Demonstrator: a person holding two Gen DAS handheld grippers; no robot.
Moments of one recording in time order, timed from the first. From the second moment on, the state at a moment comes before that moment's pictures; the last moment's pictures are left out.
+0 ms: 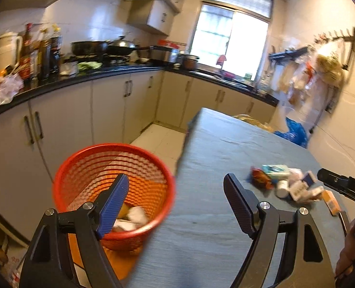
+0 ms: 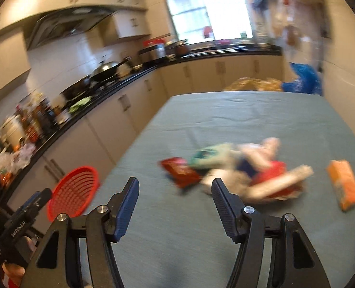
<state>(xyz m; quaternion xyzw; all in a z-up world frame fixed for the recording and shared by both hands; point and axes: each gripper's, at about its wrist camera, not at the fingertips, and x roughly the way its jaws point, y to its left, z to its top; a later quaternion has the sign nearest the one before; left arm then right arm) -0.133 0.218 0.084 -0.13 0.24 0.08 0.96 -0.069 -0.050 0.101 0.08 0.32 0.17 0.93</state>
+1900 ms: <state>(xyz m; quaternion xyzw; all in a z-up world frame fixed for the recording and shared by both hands) 0.078 0.060 0.017 -0.10 0.45 -0.04 0.89 -0.012 -0.300 0.045 0.15 0.38 -0.05 0.91</state>
